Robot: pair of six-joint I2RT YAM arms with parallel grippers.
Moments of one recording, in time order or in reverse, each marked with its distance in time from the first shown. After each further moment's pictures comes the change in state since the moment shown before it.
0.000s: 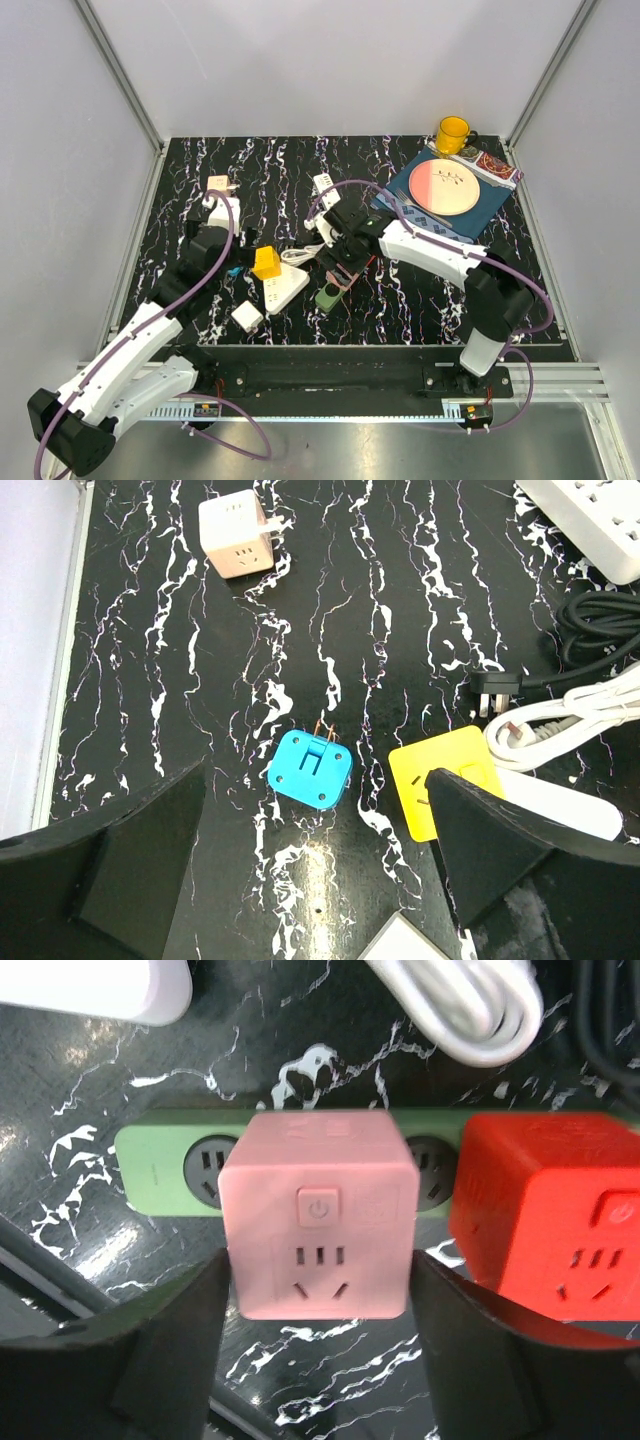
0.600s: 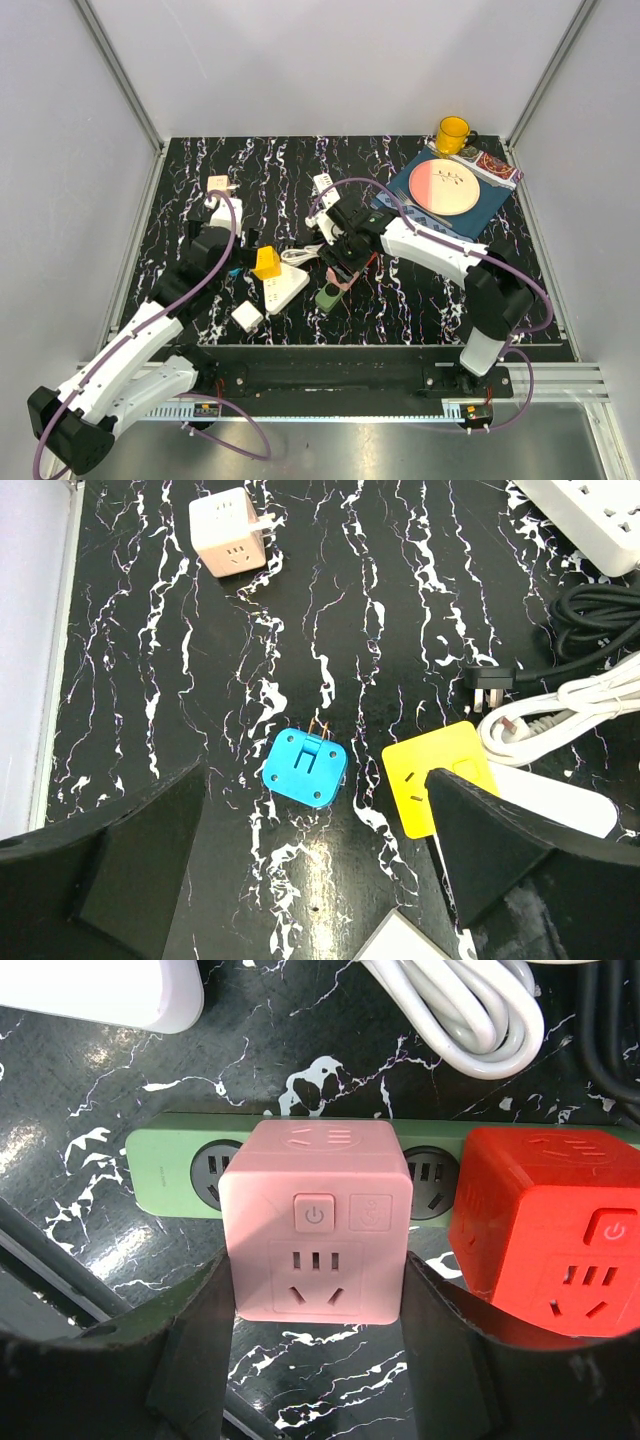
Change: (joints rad) left arm -0.014 0.003 0.000 -0.004 0.001 0.000; right arm -0.016 0.006 0.002 0.006 -0.035 -0.019
